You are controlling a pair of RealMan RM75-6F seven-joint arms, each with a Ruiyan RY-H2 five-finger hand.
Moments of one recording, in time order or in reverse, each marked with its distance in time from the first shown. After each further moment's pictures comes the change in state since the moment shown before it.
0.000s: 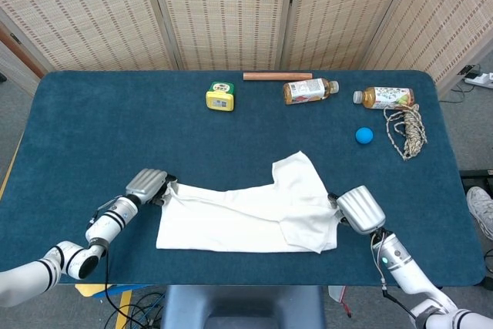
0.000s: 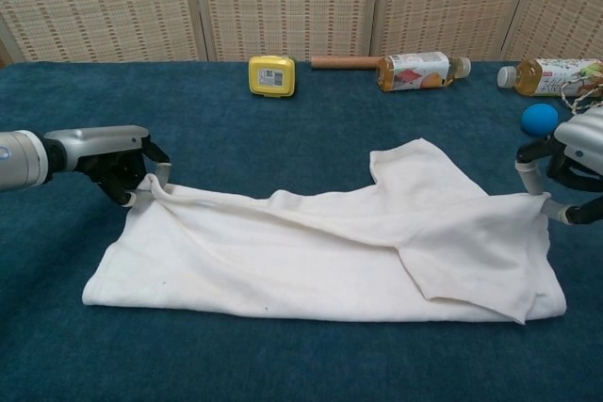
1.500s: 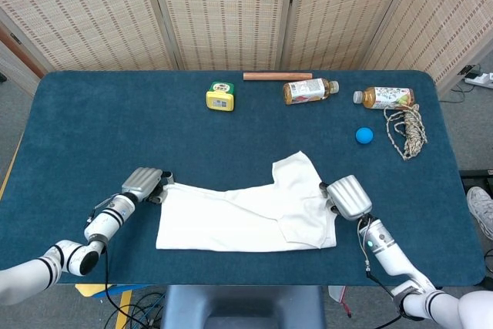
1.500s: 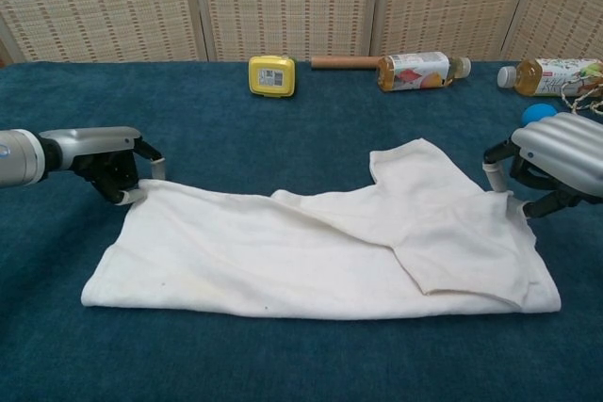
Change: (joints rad) left arm -0.007 0.004 -0.010 0.007 -0.098 -0.043 0.079; right arm 0.094 -0.167 -0.002 0.268 0.071 -0.053 0.128
